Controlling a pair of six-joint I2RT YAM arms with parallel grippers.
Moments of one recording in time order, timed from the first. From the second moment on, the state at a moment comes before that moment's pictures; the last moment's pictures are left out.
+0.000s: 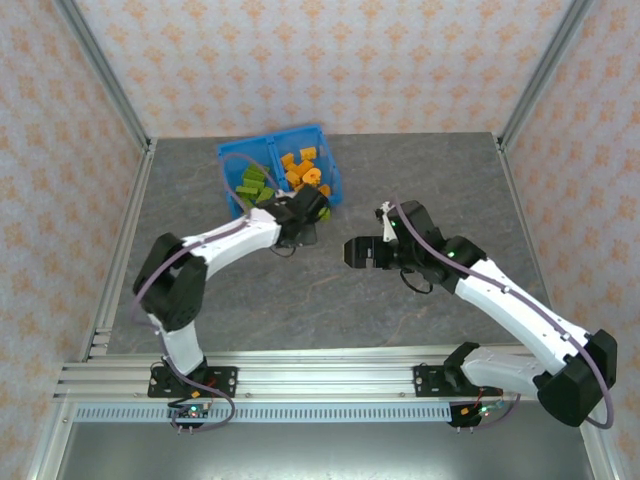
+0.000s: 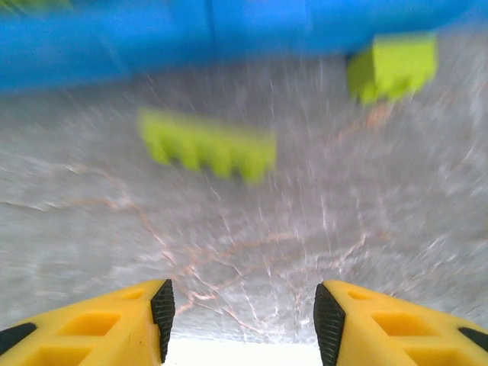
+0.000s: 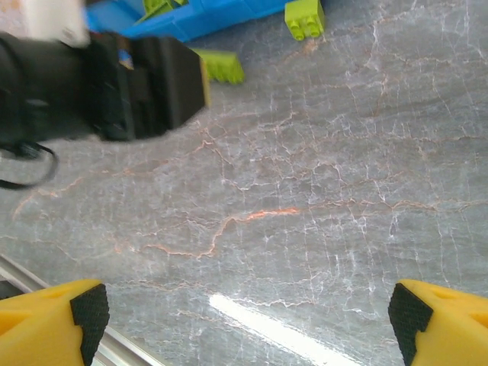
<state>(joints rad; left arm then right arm) -0.60 1.75 1.34 -0.74 -0.30 -0.80 0.66 1.09 0.98 -0.68 -0.14 0.55</state>
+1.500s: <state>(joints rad) -0.54 1.80 1.23 -0.70 -0.22 -0.93 0.66 1.12 0.97 -0.67 -0.24 0.56</state>
